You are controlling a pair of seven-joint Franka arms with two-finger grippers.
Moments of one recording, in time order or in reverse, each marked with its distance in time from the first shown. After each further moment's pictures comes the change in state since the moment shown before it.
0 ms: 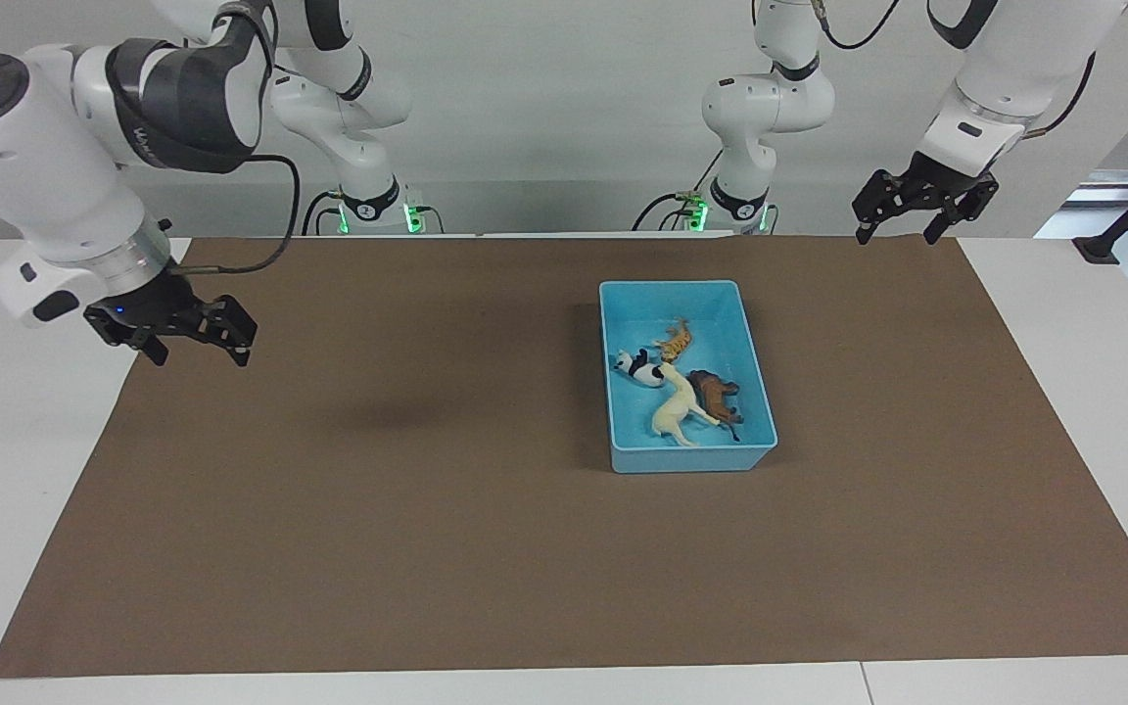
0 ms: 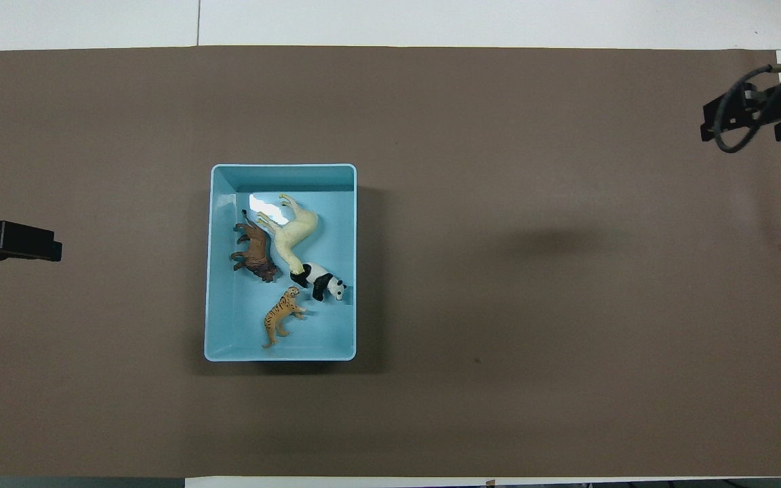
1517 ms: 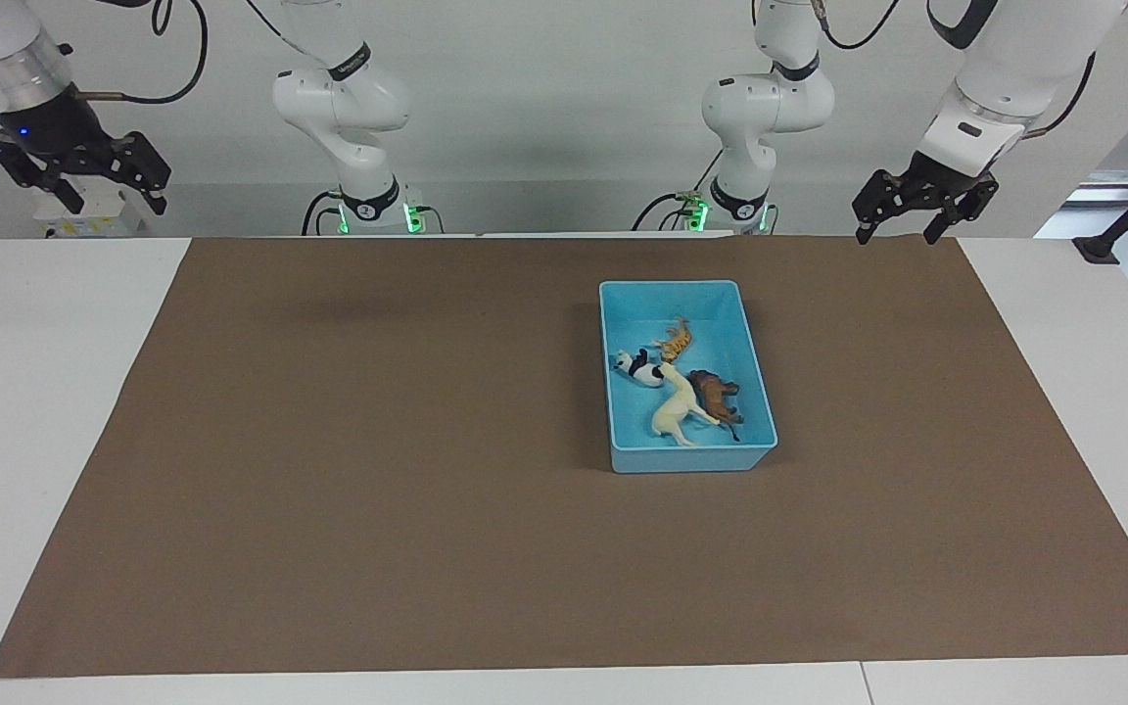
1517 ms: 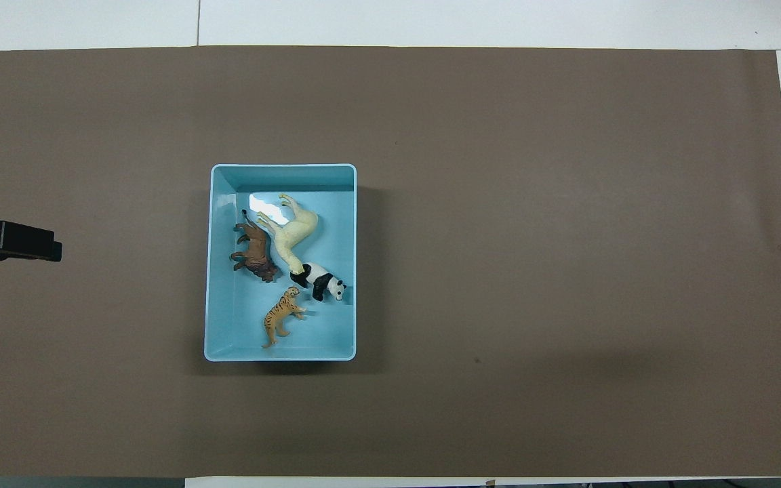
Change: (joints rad) left arm 0.000 0.000 0.000 0.000 0.000 0.000 0.000; right arm -0.187 -0.373 0.097 -0.245 -0.135 -0.128 -0.130
